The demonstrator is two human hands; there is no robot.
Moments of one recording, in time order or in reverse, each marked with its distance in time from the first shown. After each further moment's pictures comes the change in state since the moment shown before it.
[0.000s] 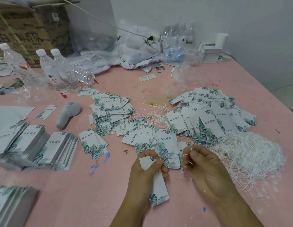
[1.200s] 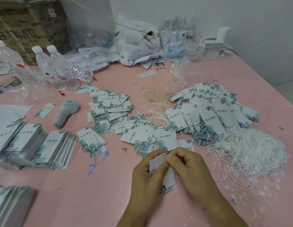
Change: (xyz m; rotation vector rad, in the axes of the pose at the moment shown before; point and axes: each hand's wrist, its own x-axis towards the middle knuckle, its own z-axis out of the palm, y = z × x) left_hand -0.010 -0.007 0.009 0.375 -0.007 0.281; right_hand 0.000 0.015 0.018 -0.904 -0.011 -0.155
